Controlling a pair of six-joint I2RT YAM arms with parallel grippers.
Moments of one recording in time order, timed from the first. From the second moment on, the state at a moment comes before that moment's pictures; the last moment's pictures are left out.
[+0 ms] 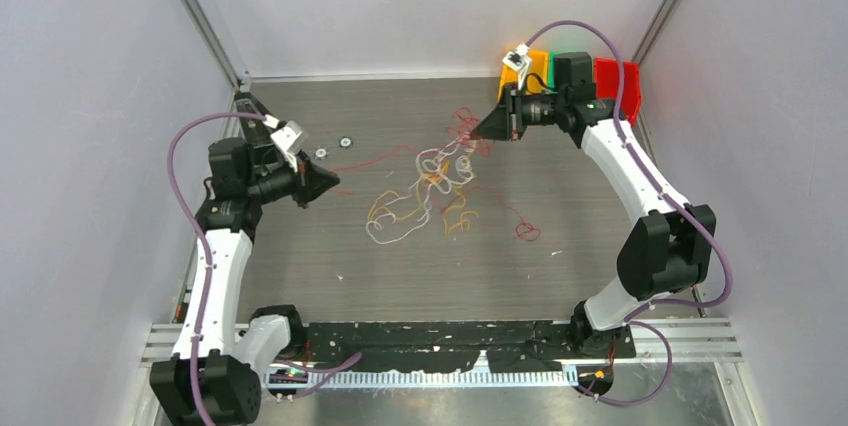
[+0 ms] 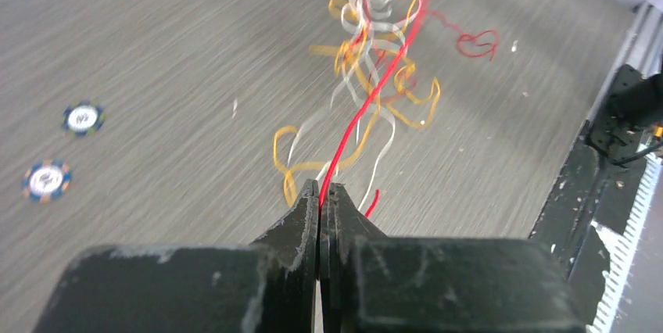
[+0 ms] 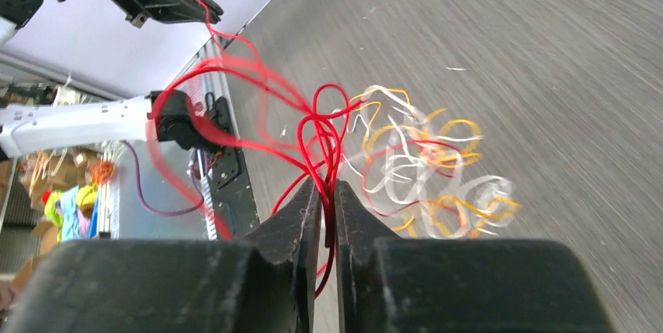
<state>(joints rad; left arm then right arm) 0.06 0.95 0.87 -0.39 0.97 0.22 0.23 1.58 1.44 -0.43 -1.09 0.08</state>
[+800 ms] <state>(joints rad) 0.59 1.09 1.15 -0.73 1.03 0.49 -0.05 1.65 1.43 -0.81 -0.96 -0.26</state>
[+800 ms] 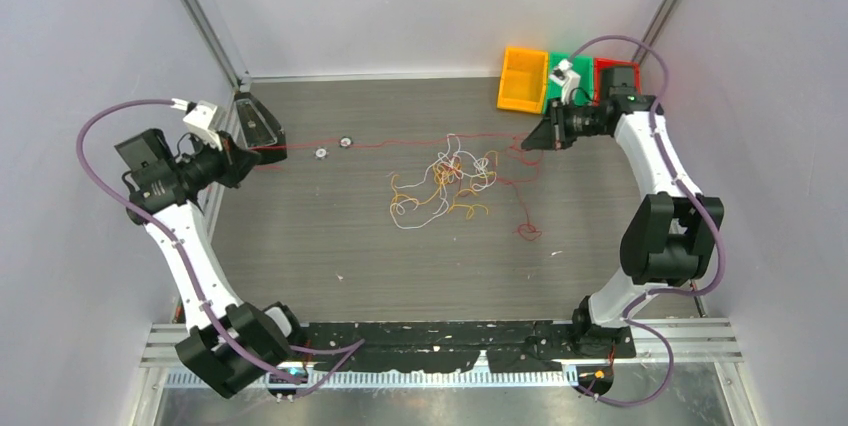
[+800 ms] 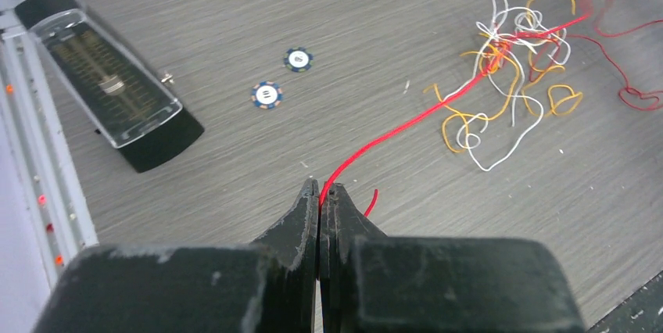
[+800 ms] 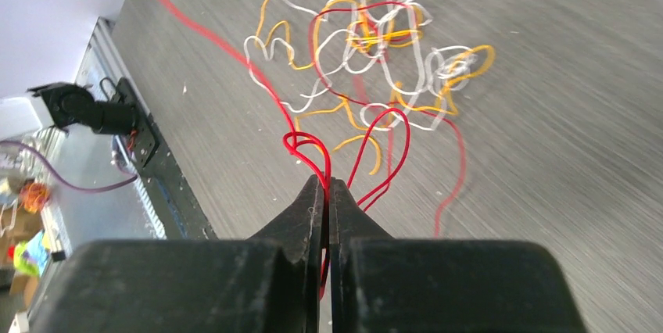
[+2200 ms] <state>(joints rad) -0.43 1.16 1.10 -0.26 0.90 -0.04 0.41 1.43 1.32 0.08 -1.24 0.57</state>
